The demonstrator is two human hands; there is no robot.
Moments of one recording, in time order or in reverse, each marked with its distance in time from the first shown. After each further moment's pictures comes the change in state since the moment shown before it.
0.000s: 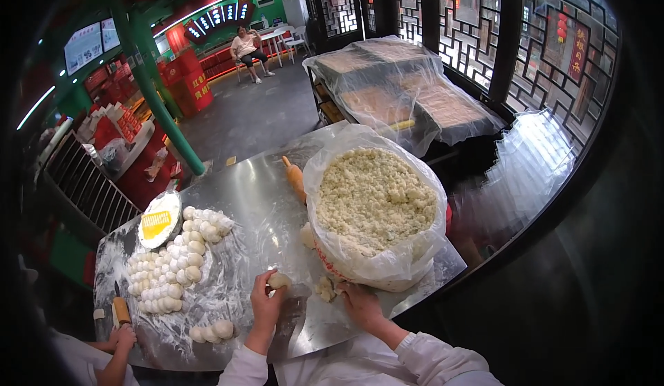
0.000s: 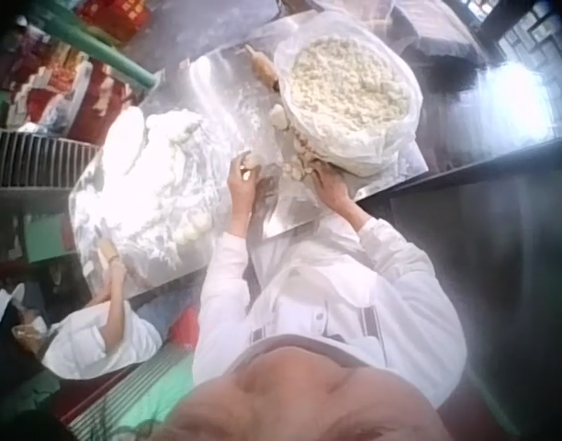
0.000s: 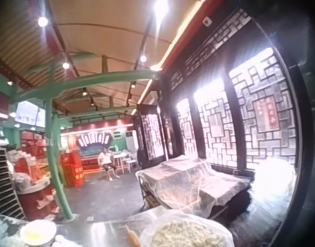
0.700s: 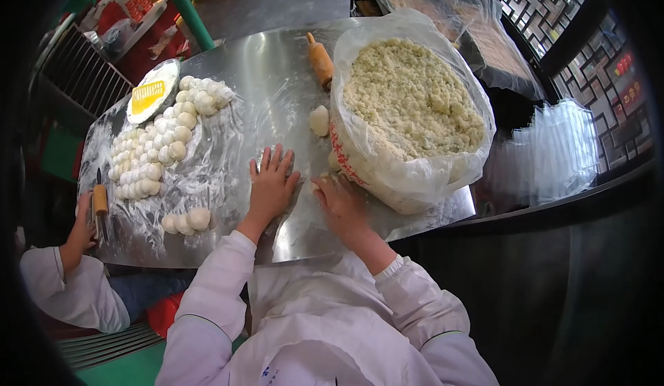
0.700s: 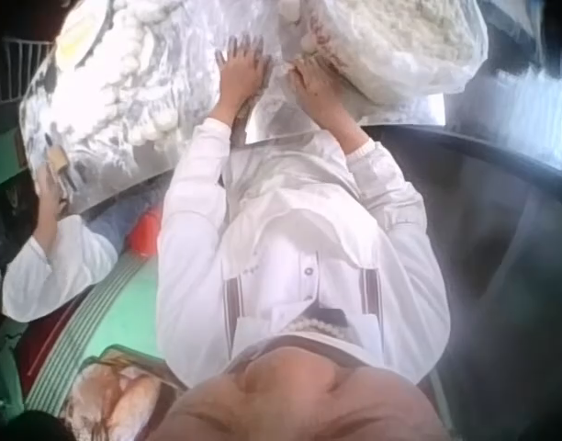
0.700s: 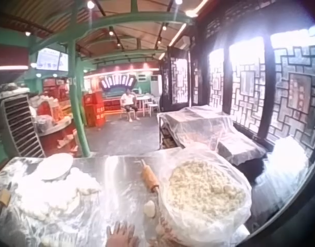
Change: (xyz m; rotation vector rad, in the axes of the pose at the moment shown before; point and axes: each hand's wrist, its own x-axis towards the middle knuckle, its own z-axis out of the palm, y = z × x) left_hand 0.011 -0.044 0.030 0.893 -0.162 0.154; right_hand 0.038 -0.045 0.000 -0.052 0.100 -0.346
